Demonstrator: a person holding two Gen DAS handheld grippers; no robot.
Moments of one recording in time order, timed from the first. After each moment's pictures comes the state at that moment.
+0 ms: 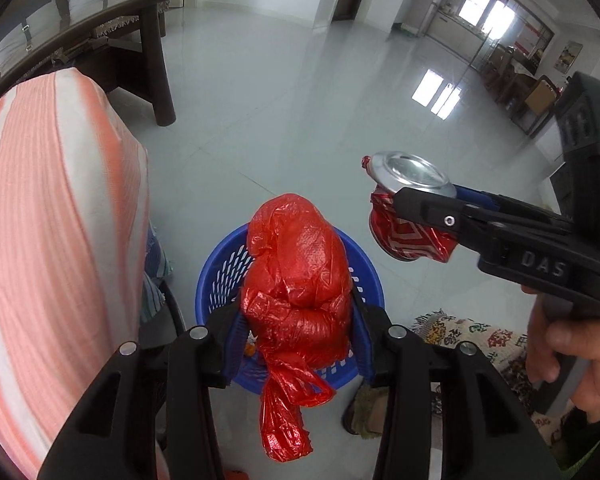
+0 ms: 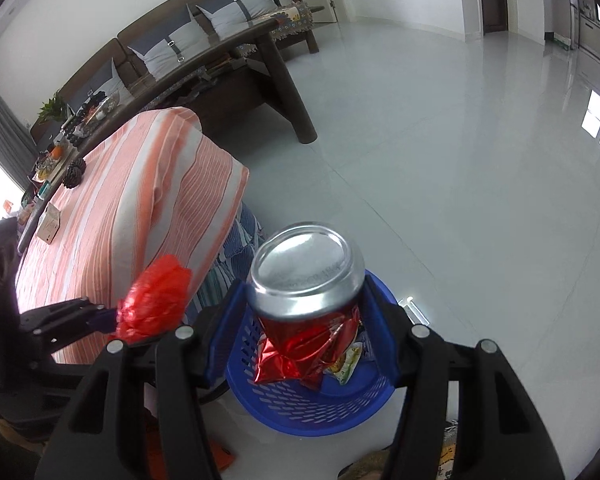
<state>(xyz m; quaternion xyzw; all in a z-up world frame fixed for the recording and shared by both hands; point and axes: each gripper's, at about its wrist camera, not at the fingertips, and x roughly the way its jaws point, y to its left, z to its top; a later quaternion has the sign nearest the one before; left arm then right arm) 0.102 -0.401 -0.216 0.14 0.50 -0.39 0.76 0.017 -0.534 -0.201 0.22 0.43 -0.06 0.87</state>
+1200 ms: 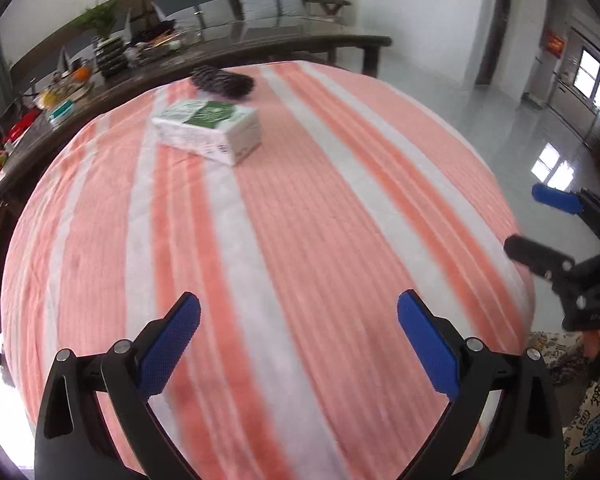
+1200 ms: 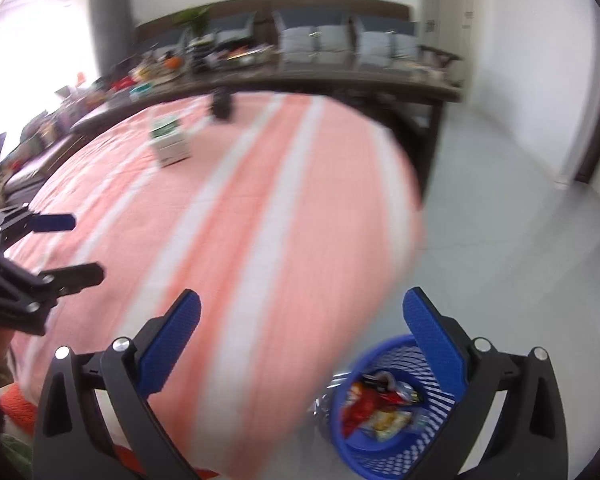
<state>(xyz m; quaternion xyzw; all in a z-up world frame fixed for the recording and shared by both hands) 0.127 -0.068 -0.138 0.09 0.45 -0.16 0.88 0.090 -0.288 -0.144 -0.01 0.40 0.09 0.91</state>
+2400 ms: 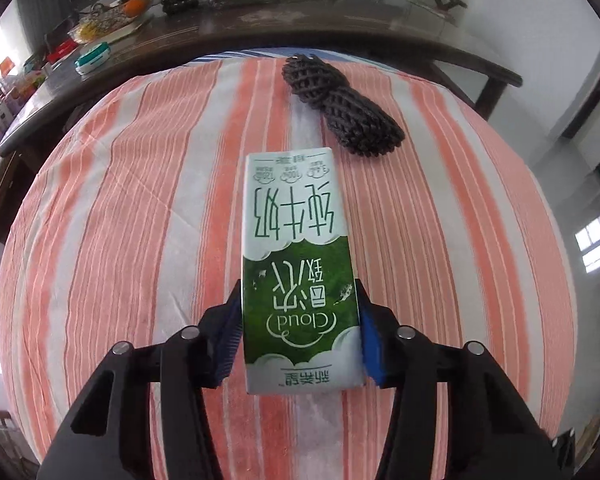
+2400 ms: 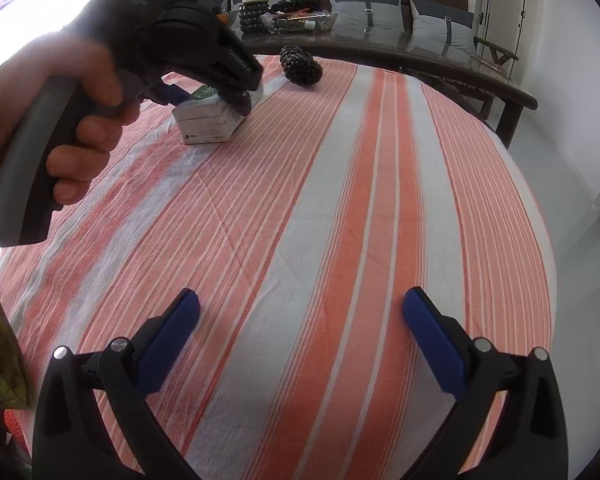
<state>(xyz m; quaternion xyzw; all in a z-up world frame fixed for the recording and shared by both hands) 0.313 -0.054 -0.143 0.01 0.52 -0.04 0.85 0.152 -0.198 -0.176 -0.04 0.43 0.13 0.89</state>
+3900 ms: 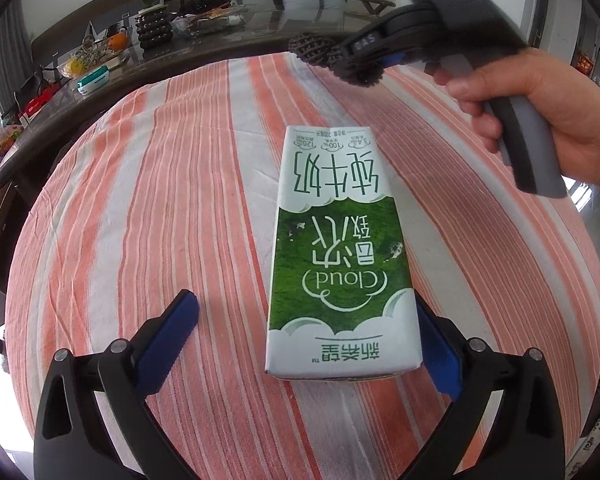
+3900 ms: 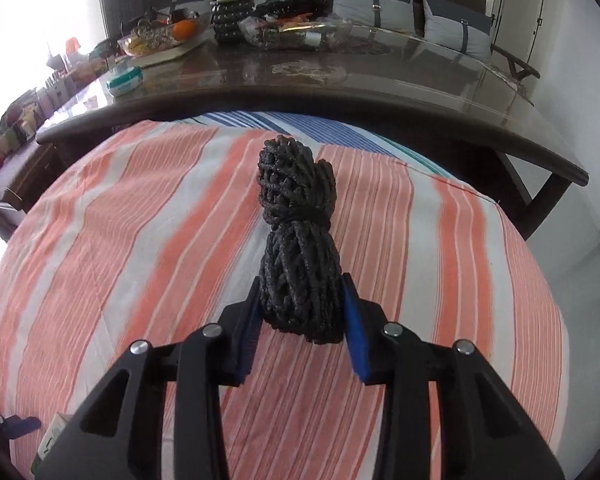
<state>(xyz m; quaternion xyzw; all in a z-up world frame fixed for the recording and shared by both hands) 0.217 0.026 -0.170 0.08 0.46 -0.13 0.88 0.410 -0.124 -0.140 -0.04 0.44 0.12 0.89</state>
